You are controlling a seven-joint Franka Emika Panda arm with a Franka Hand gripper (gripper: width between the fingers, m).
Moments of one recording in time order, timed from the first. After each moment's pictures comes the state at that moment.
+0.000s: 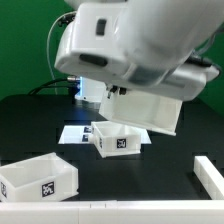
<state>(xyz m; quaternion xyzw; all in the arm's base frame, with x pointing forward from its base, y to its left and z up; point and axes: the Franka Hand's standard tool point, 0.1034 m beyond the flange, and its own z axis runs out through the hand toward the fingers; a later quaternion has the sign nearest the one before) 0.566 -0.006 0.145 0.88 -0.04 -0.46 0.11</state>
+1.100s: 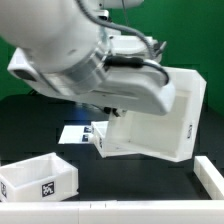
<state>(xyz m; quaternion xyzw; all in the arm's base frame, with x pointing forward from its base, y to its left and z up) 0.588 -0.019 0.124 0.87 -0.28 -0.38 -0.13</state>
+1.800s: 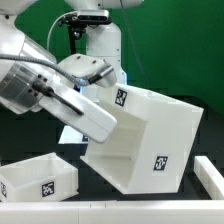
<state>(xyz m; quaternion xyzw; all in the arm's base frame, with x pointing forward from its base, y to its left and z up) 0.591 -0.038 0.101 0.76 -0.48 -0.37 -0.23</state>
